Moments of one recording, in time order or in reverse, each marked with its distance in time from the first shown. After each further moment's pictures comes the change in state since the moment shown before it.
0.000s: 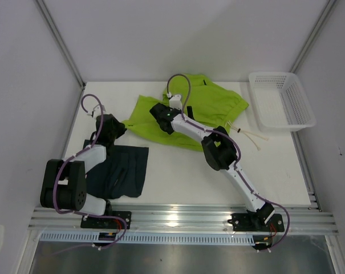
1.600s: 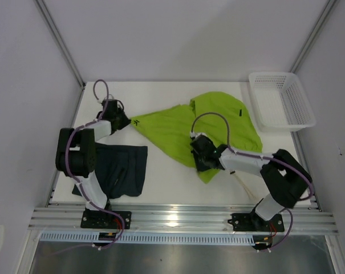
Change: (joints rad) left arm -0.018 0.445 0.451 -0.297 0.141 0.058; right arm 0.091 -1.054 -1.459 0.473 -0.827 -0.190
